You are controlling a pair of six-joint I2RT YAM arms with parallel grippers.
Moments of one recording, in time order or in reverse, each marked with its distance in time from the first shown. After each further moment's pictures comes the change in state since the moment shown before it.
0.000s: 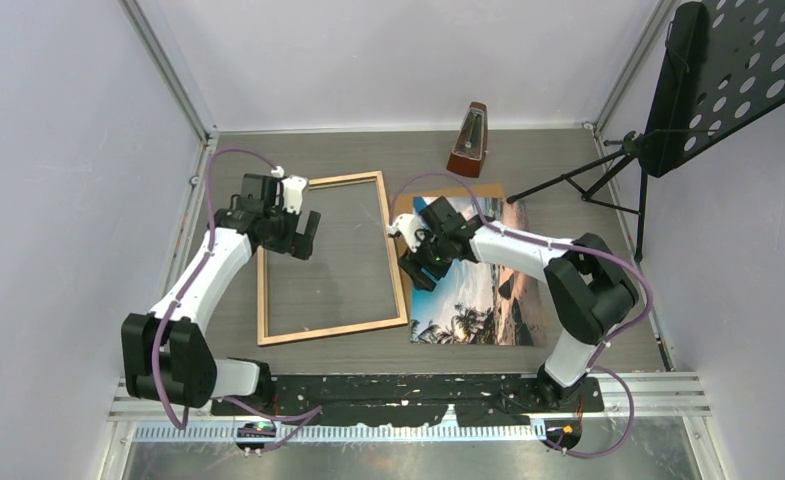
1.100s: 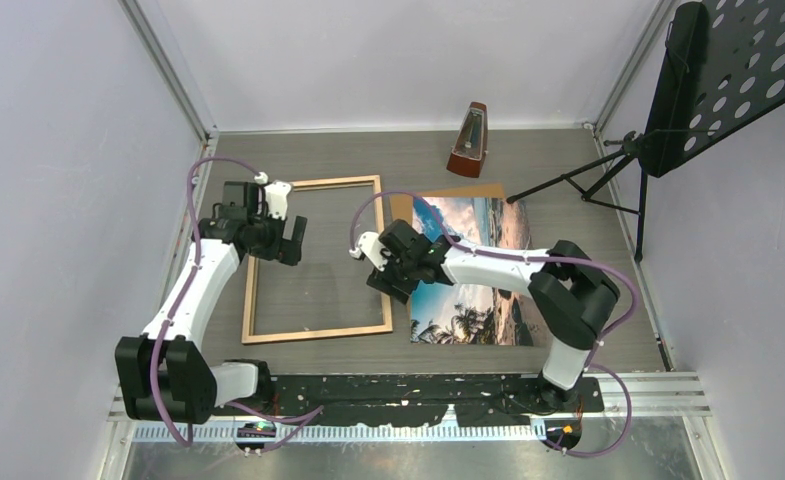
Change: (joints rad) left arm 0.093 -0.096 -0.052 -0.045 0.026 0.048; right arm 0.268 0.046 0.034 0.099 0.236 0.034
